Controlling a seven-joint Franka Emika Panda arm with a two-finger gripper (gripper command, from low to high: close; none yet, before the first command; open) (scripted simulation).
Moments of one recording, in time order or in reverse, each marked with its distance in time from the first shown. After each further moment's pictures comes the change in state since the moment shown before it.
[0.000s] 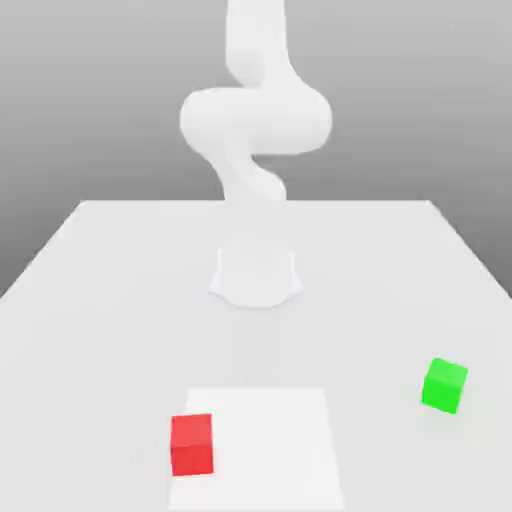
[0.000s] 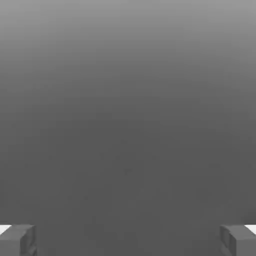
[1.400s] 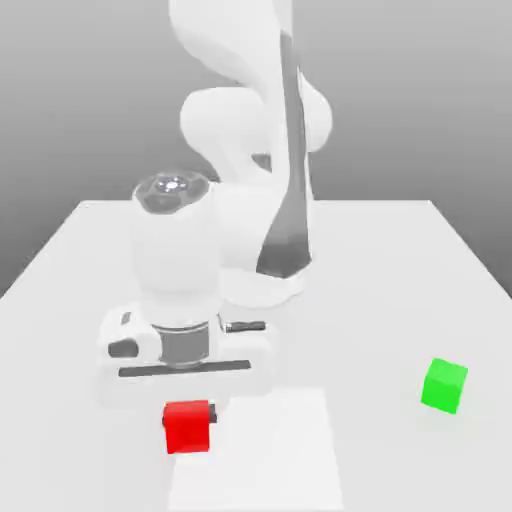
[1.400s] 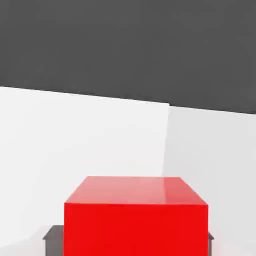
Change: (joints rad) arm -0.015 0.833 -0.108 -0.284 0.051 0.393 -0.251
